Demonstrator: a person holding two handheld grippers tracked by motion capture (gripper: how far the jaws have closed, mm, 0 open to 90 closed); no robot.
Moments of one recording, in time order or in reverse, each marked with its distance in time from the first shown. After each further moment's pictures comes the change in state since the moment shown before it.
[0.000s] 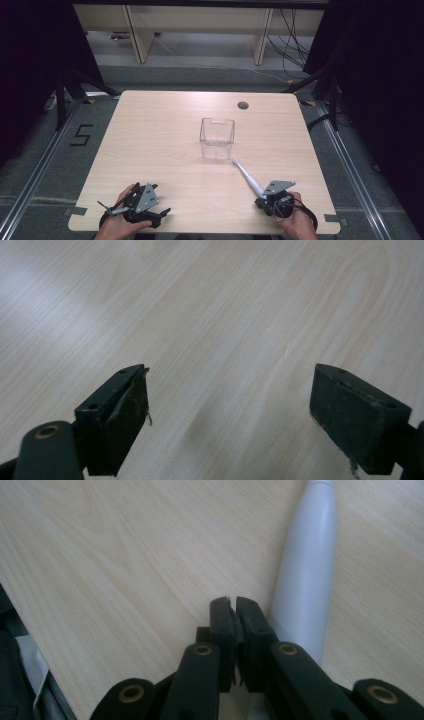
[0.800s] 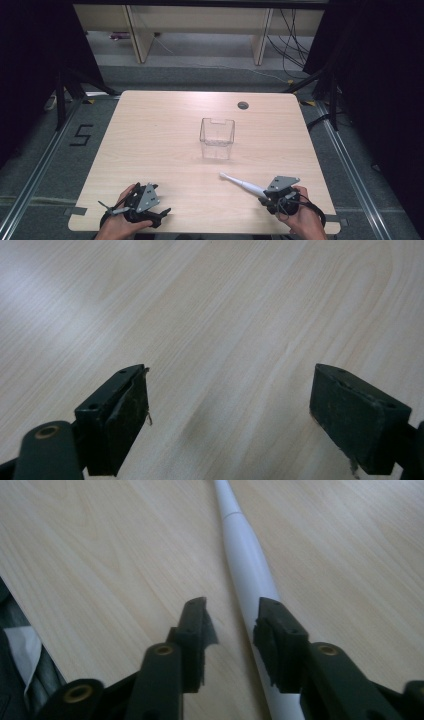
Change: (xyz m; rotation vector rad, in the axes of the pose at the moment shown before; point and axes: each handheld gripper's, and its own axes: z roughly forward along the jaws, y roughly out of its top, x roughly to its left) left arm 0.000 -0.001 0.003 0.012 0.002 0.001; right arm 0.001 0.017 -0.028 0.034 -0.078 -0.058
